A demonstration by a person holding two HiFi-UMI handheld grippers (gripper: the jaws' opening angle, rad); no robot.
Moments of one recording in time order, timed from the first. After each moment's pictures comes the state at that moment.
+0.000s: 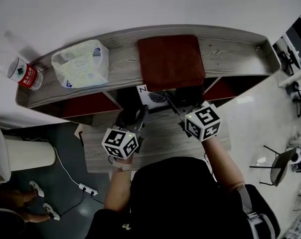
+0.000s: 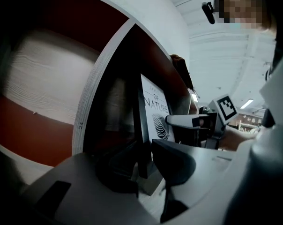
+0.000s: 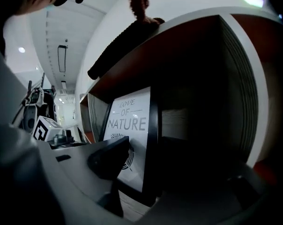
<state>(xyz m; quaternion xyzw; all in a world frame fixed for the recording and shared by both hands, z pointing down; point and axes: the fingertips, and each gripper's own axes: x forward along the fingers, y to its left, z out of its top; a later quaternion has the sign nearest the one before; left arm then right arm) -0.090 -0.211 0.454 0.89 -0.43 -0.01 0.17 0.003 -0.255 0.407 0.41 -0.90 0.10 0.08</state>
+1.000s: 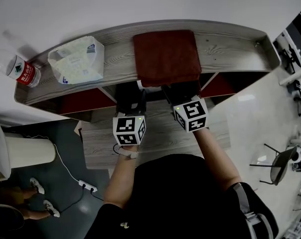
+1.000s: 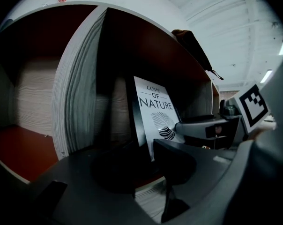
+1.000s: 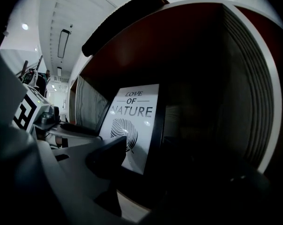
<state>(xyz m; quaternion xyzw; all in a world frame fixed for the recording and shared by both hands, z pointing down) -0.091 -0.253 0.452 0.83 -0.55 0.06 0.10 0.008 -0.282 0.430 0.46 -0.88 0.03 0.10</state>
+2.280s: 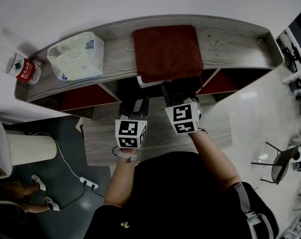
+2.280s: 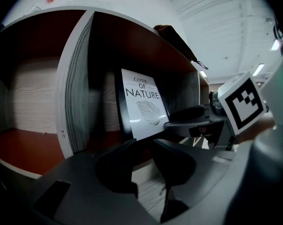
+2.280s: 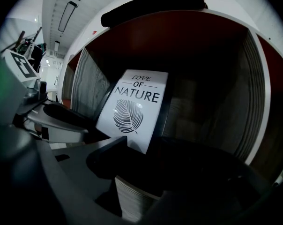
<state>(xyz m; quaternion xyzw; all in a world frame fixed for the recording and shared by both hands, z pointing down) -0.080 -0.229 0.470 0.85 -0.51 0.10 0.10 0.007 -0.273 0.455 0.51 -0.84 -0.02 0.20</state>
